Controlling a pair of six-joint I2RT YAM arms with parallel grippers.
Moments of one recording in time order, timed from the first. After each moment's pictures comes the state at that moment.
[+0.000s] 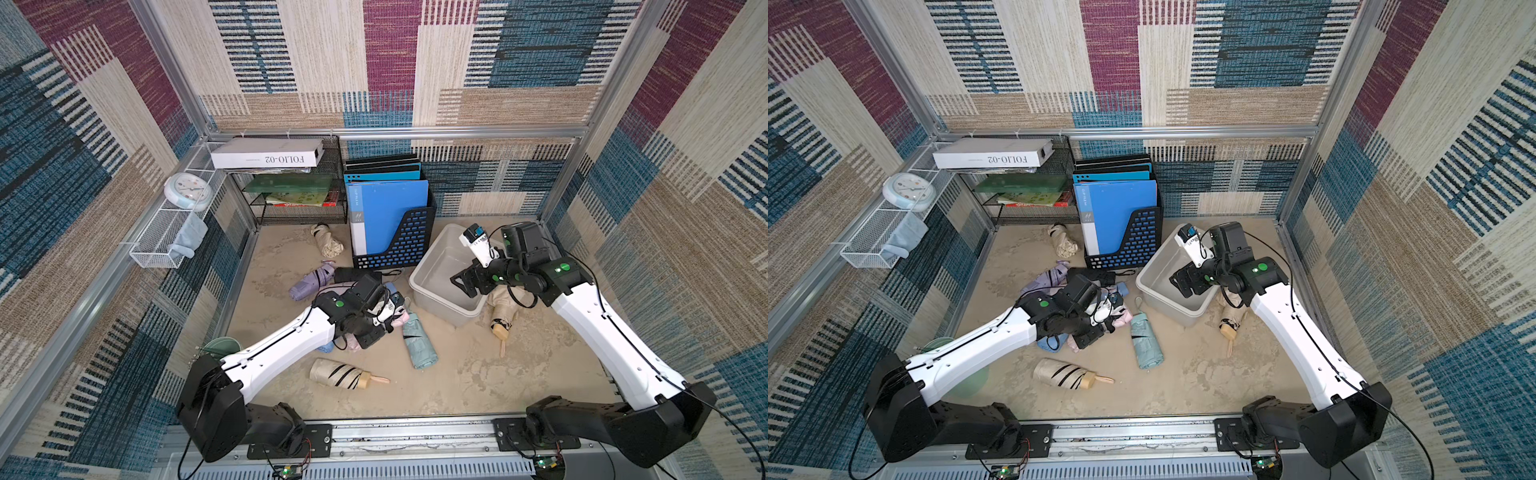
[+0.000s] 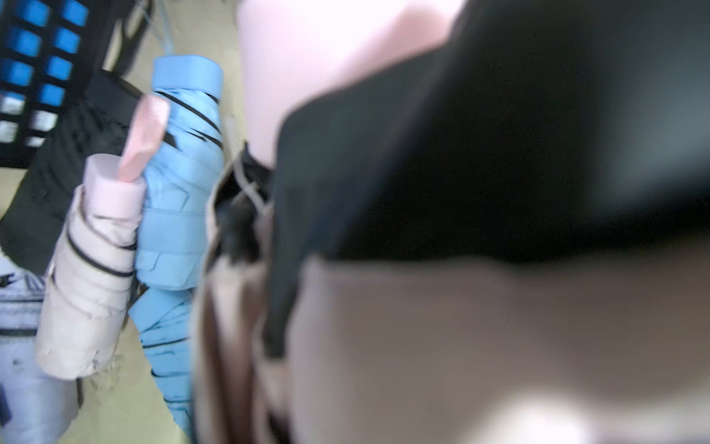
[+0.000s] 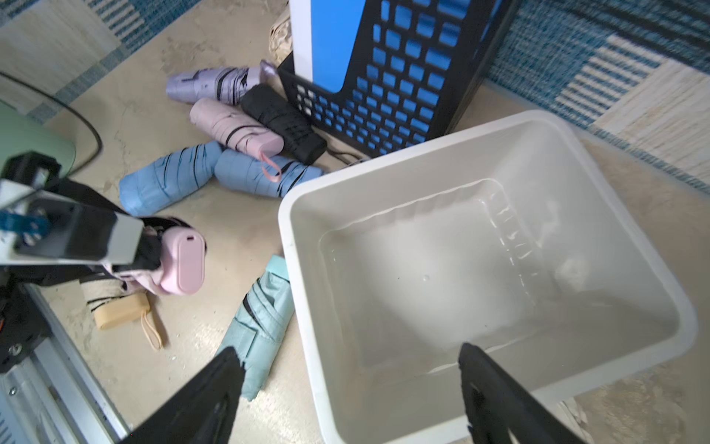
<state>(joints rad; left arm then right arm) -0.71 1.34 1.06 -0.83 0.02 0.26 0.41 1.28 1.32 -0.83 -0.27 -0.21</state>
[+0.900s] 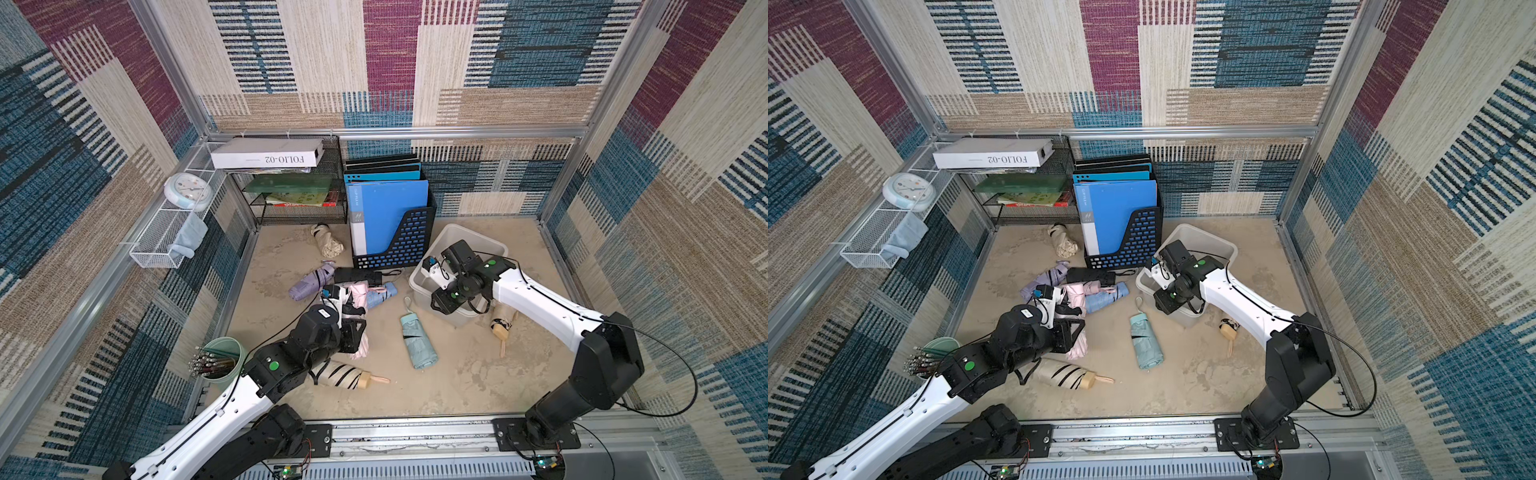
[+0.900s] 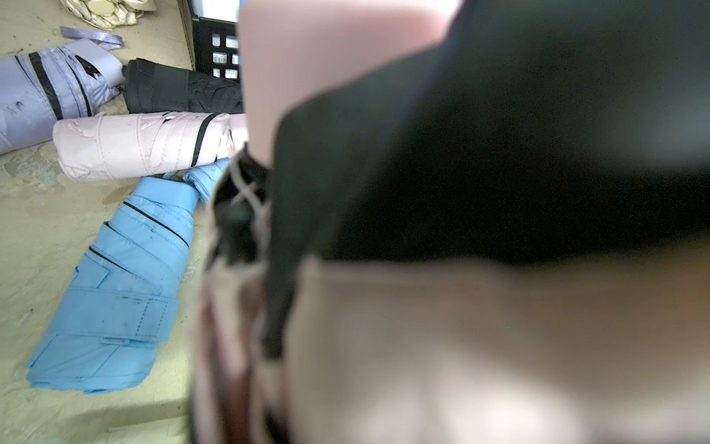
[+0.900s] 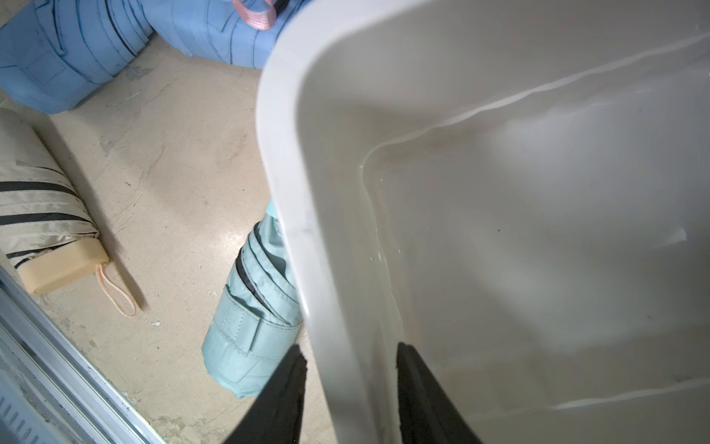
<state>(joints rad) -0.70 0.76 0.74 -0.58 -0.08 -0.61 0.60 1.61 1.30 -0.84 -0.16 -0.08</state>
